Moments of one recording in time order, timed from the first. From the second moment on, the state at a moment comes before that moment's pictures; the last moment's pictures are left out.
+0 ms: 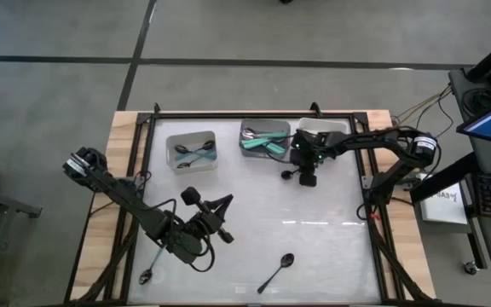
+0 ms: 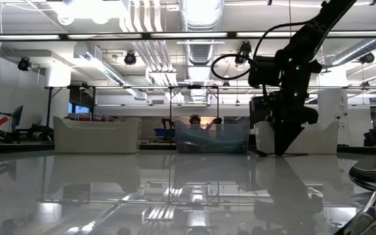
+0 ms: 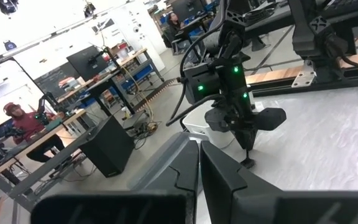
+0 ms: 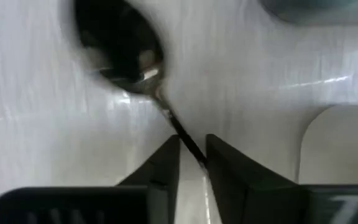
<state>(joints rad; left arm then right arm) -0.62 1.59 1.06 0.14 -1.38 0.06 -0.47 1.72 0.77 -0.47 -0.09 -0.33</state>
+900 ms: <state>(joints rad) -0.62 1.59 1.06 0.11 -1.39 0.05 -0.50 1.21 0.86 -0.68 -0.15 -0.24</state>
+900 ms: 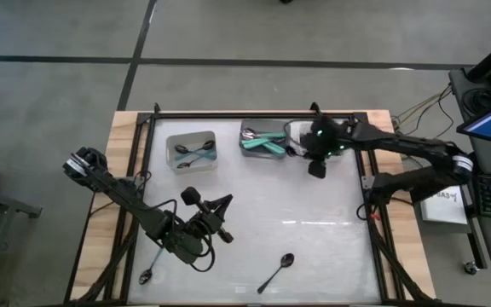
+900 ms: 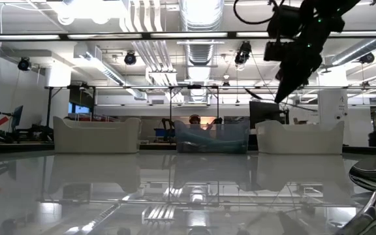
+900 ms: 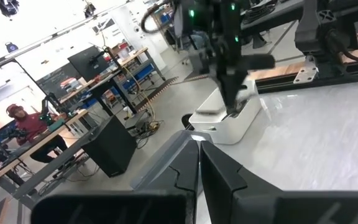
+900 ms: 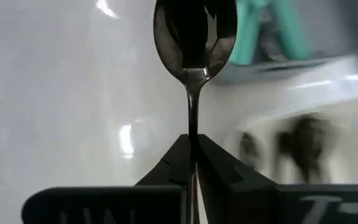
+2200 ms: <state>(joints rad) -0.64 1.59 1.06 0.10 -1.39 0.02 -0.32 1.32 0.93 -0.89 -0.26 0.17</state>
